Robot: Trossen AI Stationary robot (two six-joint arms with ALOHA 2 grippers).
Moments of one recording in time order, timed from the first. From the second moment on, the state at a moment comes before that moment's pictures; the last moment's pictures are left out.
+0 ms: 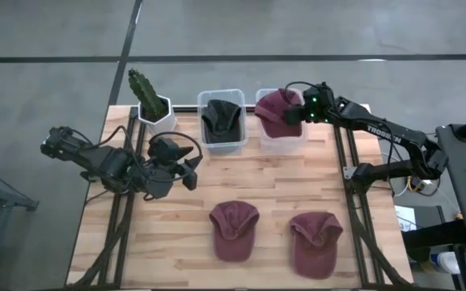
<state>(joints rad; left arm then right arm) -0.41 1.22 1.39 -0.89 -0.95 -0.95 -0.70 1.21 0.94 -0.49 0.10 0.58</state>
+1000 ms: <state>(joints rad) -0.41 1.22 1.39 -0.89 -0.95 -0.93 -0.70 1.21 0.97 -0.59 0.09 0.56</state>
